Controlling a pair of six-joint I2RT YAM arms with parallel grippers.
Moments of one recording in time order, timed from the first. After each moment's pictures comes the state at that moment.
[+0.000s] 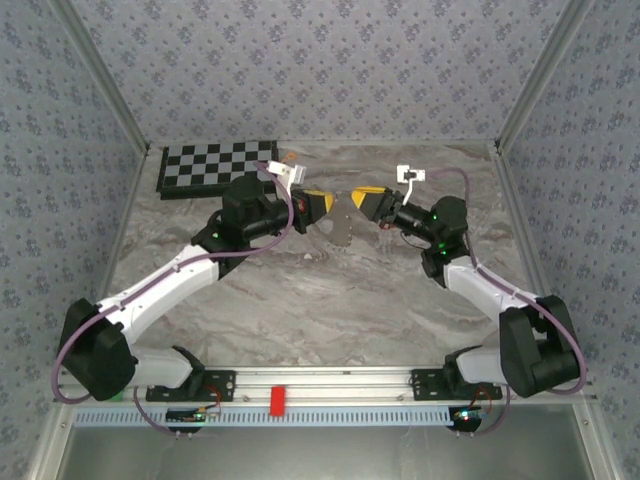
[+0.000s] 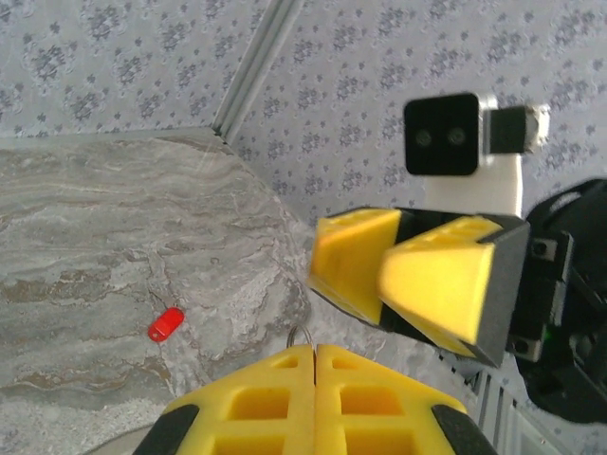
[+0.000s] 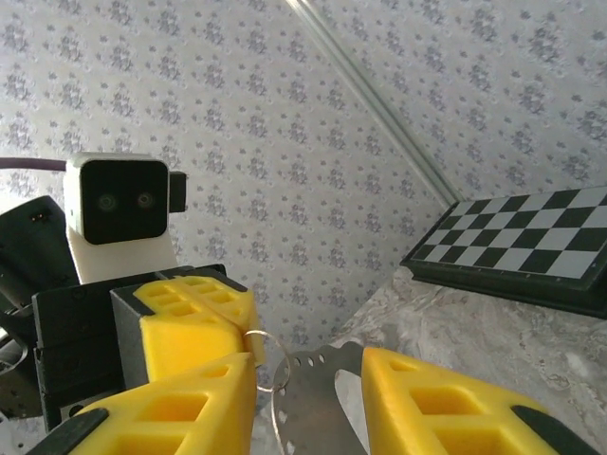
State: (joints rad) left arm -0.68 1.30 1.02 0.15 0.41 -0.49; right arm 0.32 1.32 0.69 0.88 -0.79 0.84
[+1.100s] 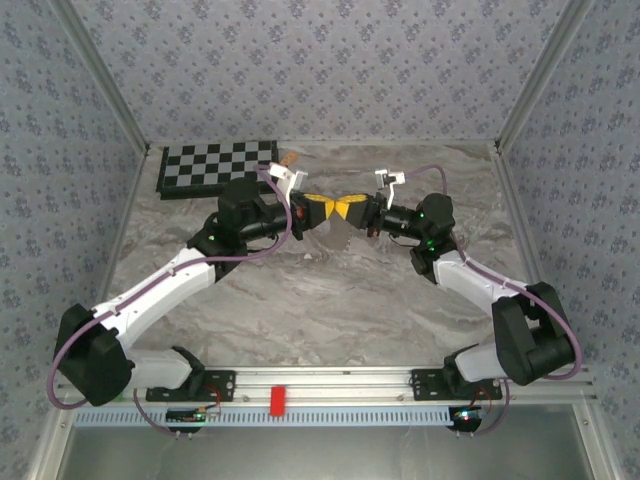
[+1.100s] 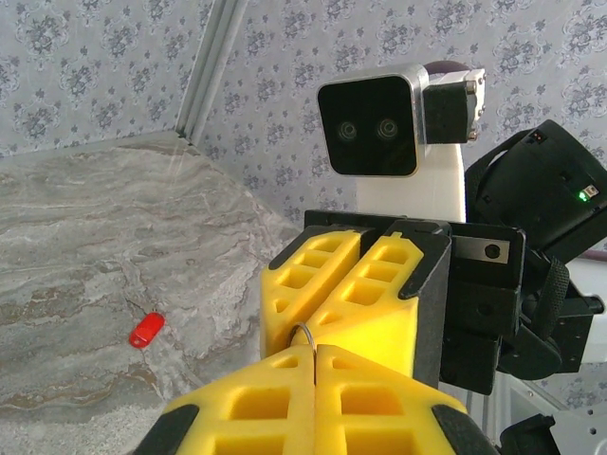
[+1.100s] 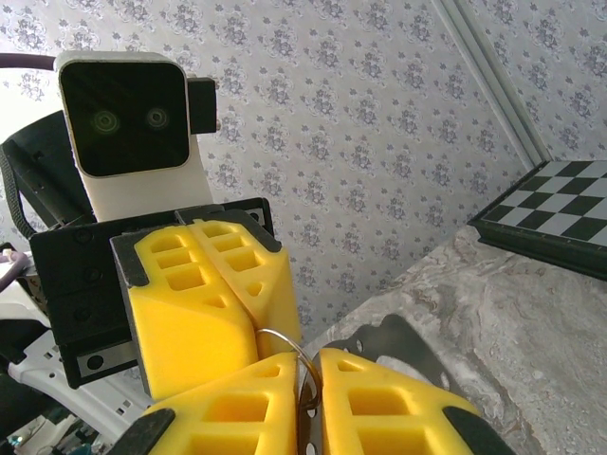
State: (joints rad) left arm -0.68 1.28 1.01 0.15 0.49 -0.43; right arm 0.40 1.38 0.73 0.92 -0.91 0.80
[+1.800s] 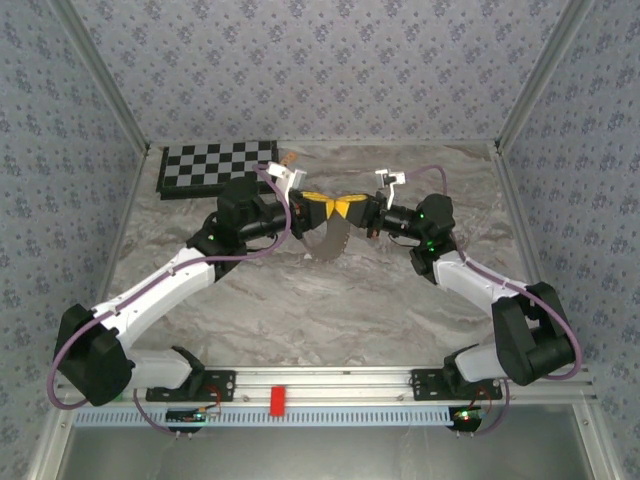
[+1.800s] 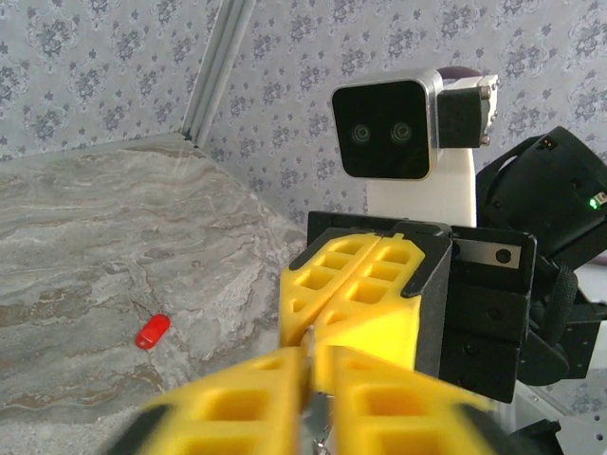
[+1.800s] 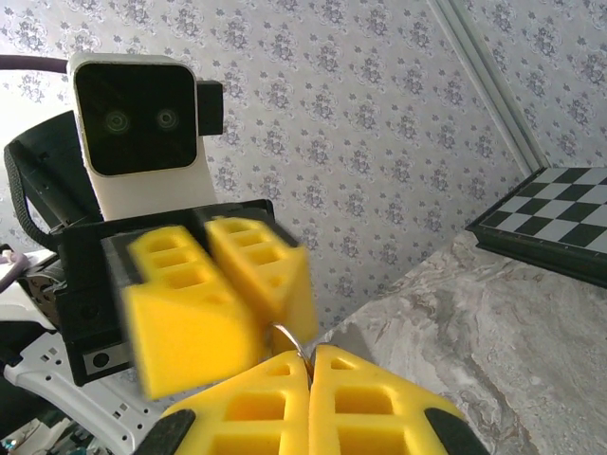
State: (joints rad) left arm -0.67 1.28 1.01 0.15 0.48 -0.43; right arm 0.40 1.38 0.72 0.93 -0.90 0.80
